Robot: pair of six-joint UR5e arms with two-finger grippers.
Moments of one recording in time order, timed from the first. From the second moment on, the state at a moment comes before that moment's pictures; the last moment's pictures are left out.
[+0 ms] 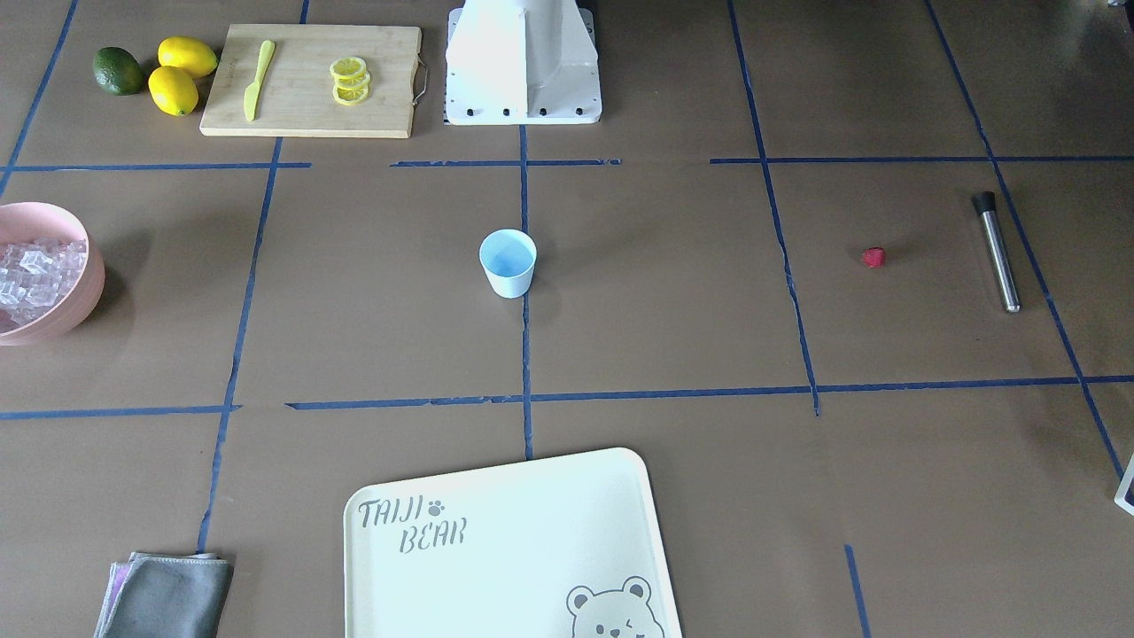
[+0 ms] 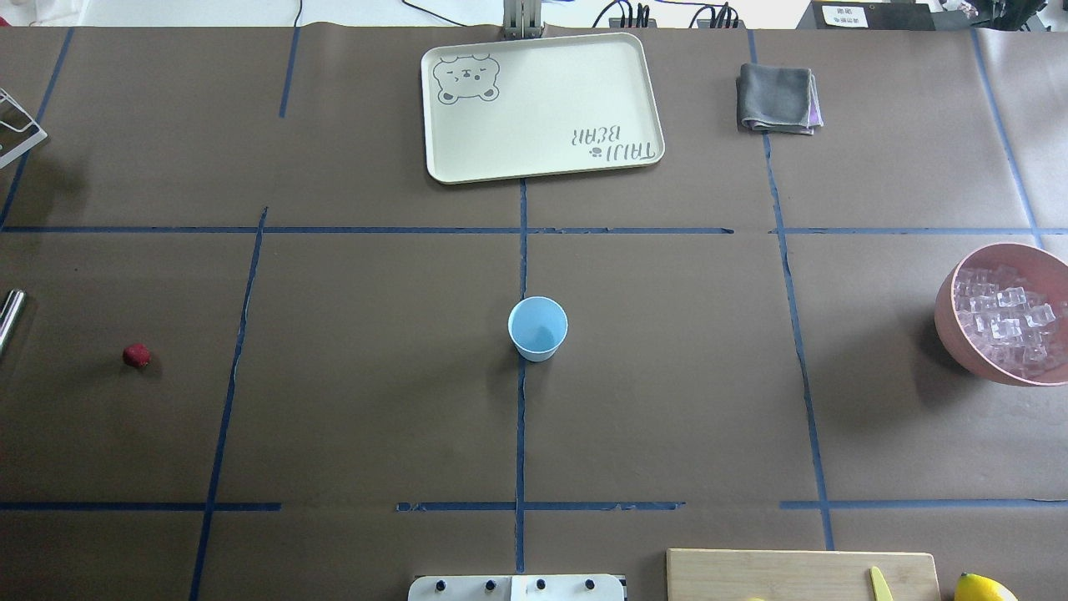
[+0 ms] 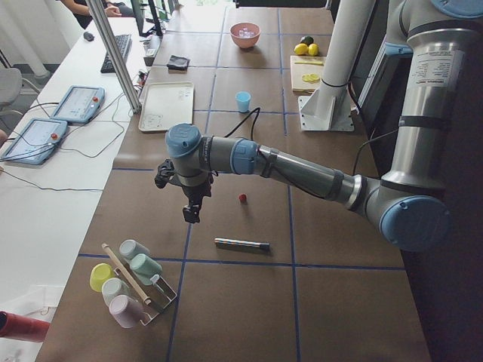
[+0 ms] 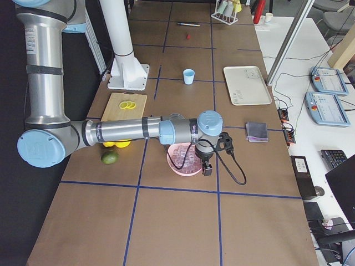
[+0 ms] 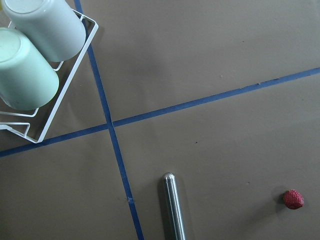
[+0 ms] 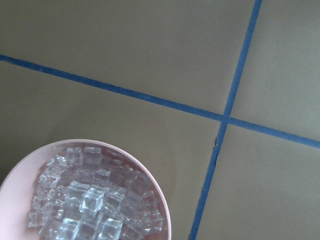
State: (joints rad) left arm -1.50 -1.65 -1.79 -1.35 -2.37 0.15; right arm 1.48 -1.62 1.76 -1.58 2.40 -0.05
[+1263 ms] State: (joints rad) left arm -1.50 -1.66 -1.80 -1.36 -2.37 0.15; right arm 1.08 -1.81 1.85 -1.12 2.20 0.96
